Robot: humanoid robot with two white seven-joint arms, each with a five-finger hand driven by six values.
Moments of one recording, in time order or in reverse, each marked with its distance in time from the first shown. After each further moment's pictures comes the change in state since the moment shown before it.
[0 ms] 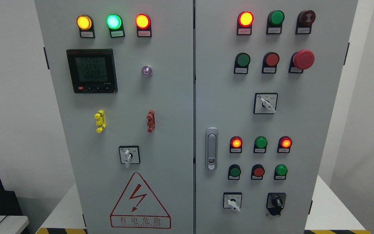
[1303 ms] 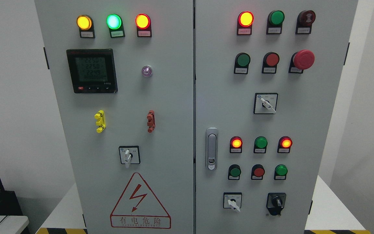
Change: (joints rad) left arm -0.082 -0.020 -0.153 0.165 0.013 0.019 0.007; right arm 0.000 0.000 0.000 0.000 0.000 0.000 0.000
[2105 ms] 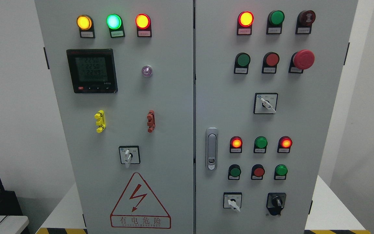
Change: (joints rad) left arm 0.000 0.000 -0.001 -0.004 0.001 -0.003 -0.001; right arm 0.000 0.000 0.000 0.000 0.000 0.000 0.000
